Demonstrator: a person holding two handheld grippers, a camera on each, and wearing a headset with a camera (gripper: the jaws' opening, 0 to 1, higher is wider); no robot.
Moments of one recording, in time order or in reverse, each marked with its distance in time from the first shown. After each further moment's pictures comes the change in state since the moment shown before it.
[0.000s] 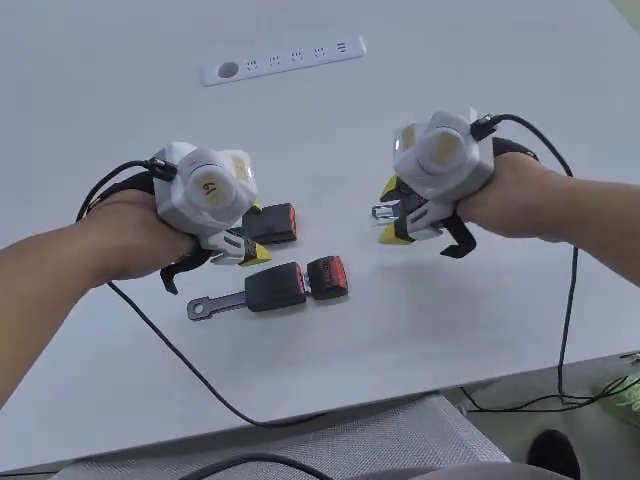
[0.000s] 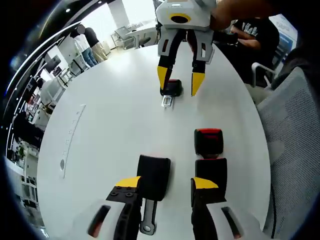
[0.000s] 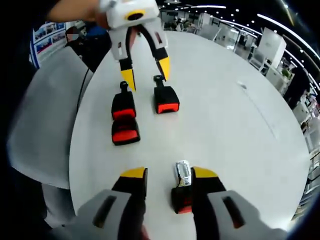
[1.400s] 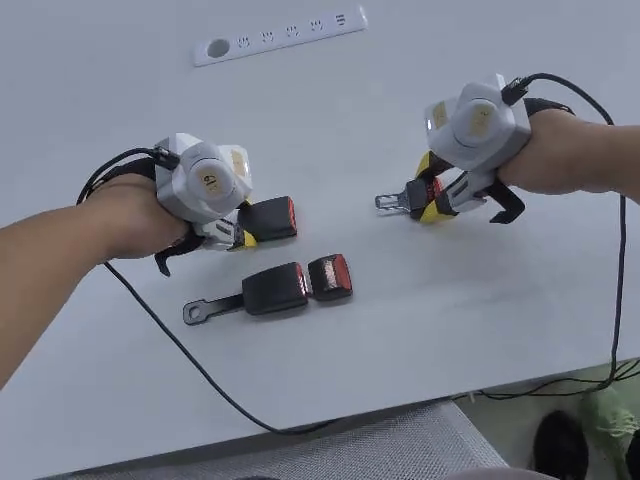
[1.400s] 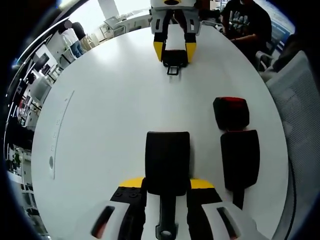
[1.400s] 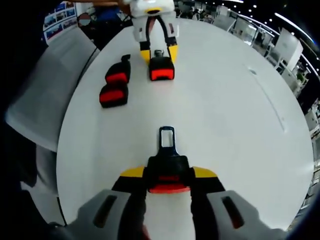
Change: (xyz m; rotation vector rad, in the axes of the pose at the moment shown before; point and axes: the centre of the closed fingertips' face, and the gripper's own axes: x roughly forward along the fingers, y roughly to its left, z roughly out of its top) left arm 0.040 0.024 -0.040 0.057 0.105 -0.073; right arm 0.014 -0.024 -0.042 -0.101 0.105 0.118
